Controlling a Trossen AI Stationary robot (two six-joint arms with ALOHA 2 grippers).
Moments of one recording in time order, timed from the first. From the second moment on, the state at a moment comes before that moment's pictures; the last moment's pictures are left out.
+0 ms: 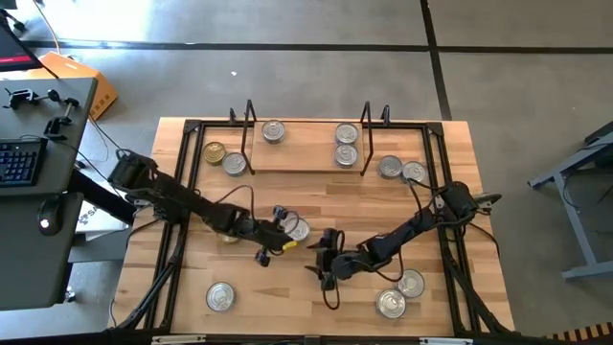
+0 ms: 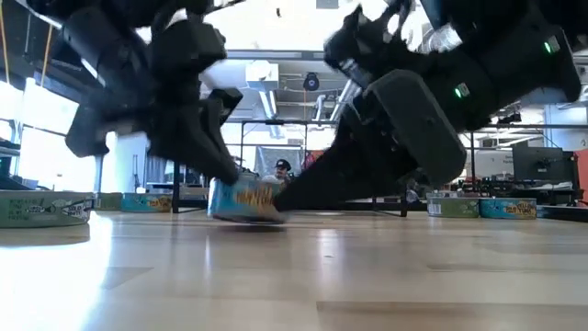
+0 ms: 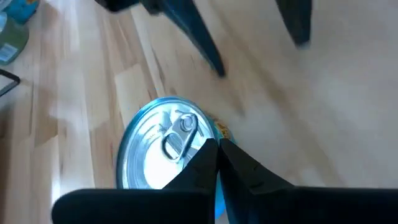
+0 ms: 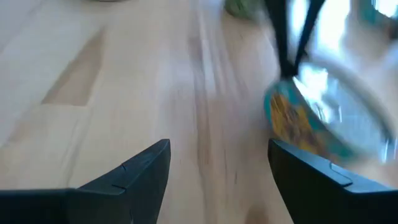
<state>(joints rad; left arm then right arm) -0.30 1.61 0.71 0.13 -0.22 0.30 0.47 2.03 0.97 0.46 0.50 0.12</state>
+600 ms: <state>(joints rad) -0.17 1.56 0.58 0.34 0.04 0.17 0.40 2.05 1.10 0.24 0.73 -0.45</state>
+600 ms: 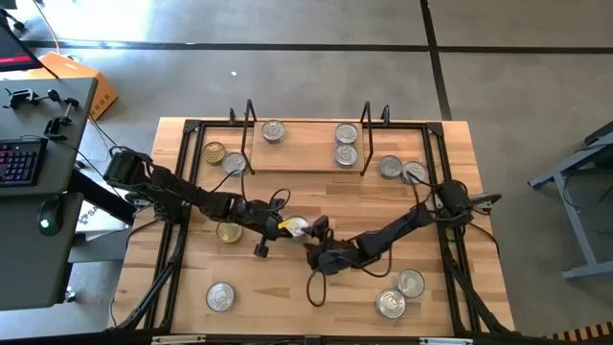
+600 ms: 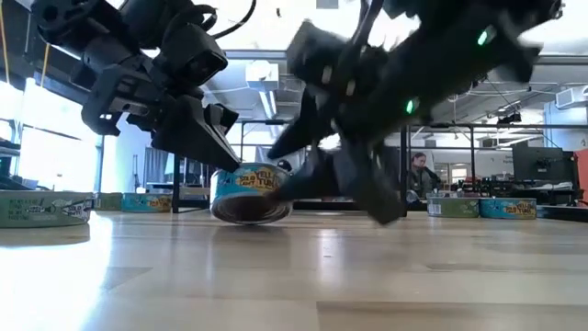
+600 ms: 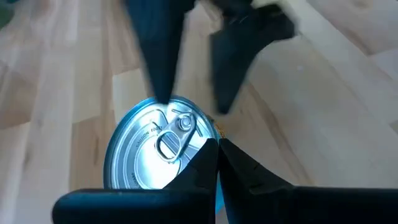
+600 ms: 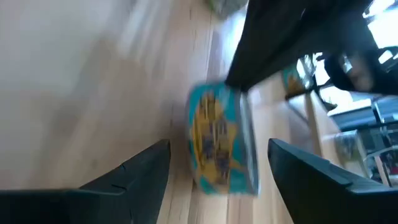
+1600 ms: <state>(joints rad) -0.30 1.57 0.69 0.30 -0.25 0.50 0.34 2.09 1.15 0.21 0.65 0.08</state>
